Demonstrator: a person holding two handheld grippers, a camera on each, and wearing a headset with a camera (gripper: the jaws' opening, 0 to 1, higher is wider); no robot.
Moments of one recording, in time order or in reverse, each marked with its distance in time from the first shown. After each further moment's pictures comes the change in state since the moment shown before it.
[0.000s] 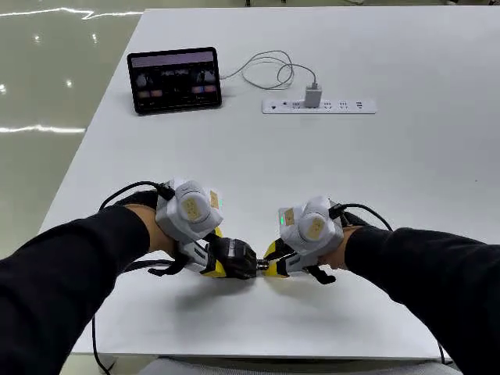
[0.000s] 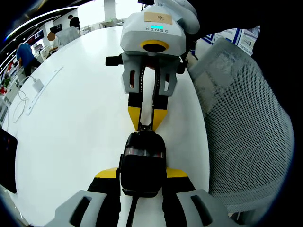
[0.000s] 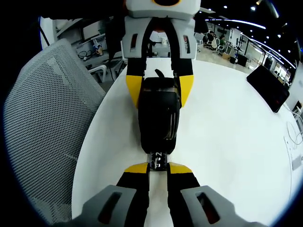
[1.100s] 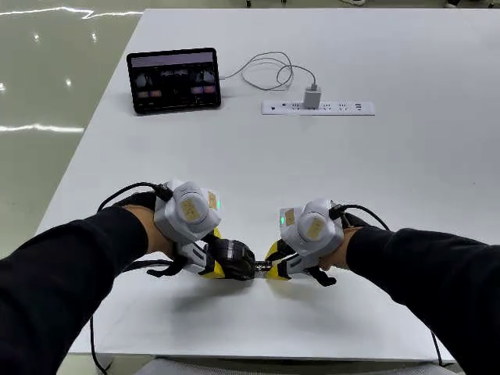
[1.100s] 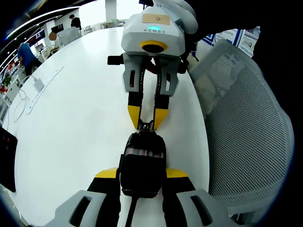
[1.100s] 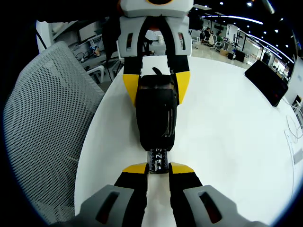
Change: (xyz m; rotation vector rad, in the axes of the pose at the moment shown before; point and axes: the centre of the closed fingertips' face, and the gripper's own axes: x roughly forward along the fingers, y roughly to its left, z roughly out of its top) left arm 0.000 0.000 0.001 -0.009 -0.011 0.003; right arm -0.001 0.000 -0.001 0.046 0.009 0.000
